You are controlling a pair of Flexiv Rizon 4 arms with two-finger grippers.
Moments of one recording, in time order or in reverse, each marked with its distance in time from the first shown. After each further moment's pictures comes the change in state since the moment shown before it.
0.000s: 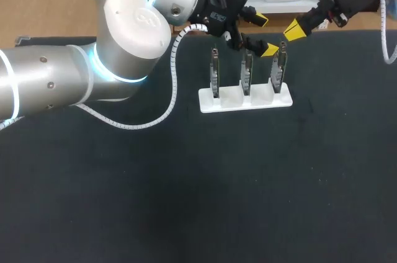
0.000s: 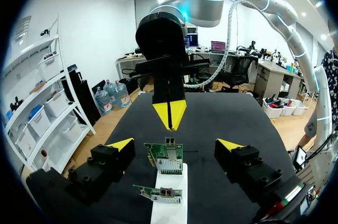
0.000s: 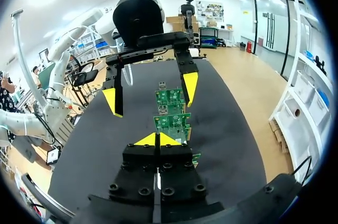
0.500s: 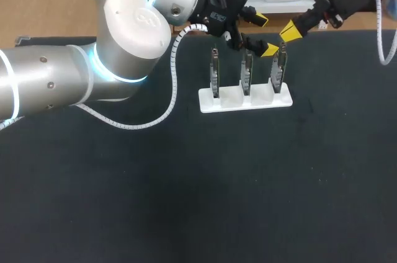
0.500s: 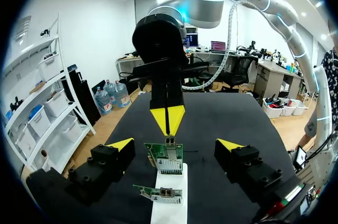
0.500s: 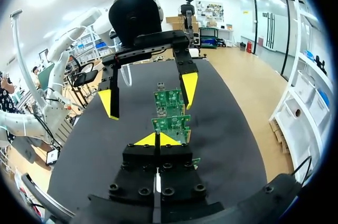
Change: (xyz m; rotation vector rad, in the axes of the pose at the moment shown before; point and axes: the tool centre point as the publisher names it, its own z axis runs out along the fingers) left arm 0.000 0.000 0.000 0.000 0.000 0.000; right arm -0.002 -0.003 0.007 -0.001 -0.003 0.001
